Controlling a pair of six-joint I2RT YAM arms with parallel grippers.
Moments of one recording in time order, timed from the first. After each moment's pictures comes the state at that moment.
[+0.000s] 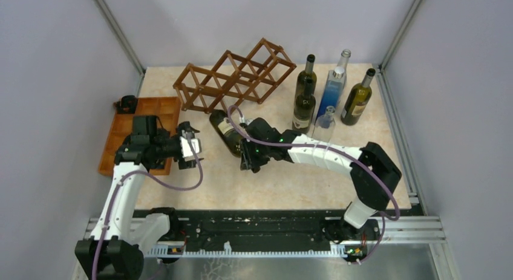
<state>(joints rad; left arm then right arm) 0.03 0.97 0.86 -0.78 0.89 1.28 0.94 1.65 1.14 -0.38 -0.14 0.56</state>
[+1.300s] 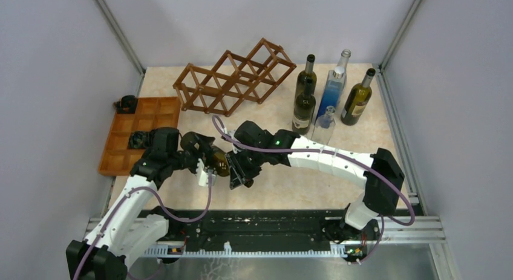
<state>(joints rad) -0.29 0.84 0.62 -0.54 0.60 1.77 1.09 1.57 1.31 -0.64 -0.37 0.52</state>
